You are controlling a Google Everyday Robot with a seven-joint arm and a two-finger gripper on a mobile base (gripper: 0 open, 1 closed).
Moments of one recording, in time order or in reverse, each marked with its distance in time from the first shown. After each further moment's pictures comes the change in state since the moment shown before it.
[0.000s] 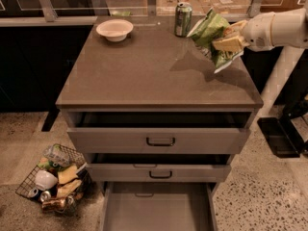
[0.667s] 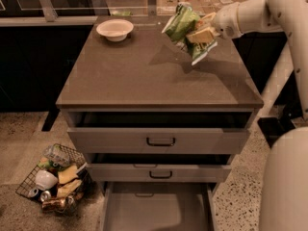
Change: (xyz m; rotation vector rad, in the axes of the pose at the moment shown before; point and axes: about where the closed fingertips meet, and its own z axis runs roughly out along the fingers) arm -0.034 -0.003 0.077 -0.112 0.007 -0.055
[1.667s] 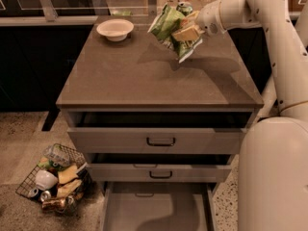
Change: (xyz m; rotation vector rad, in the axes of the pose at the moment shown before) arm -0.023 0.004 0.045 -0.068 -0.021 -0.034
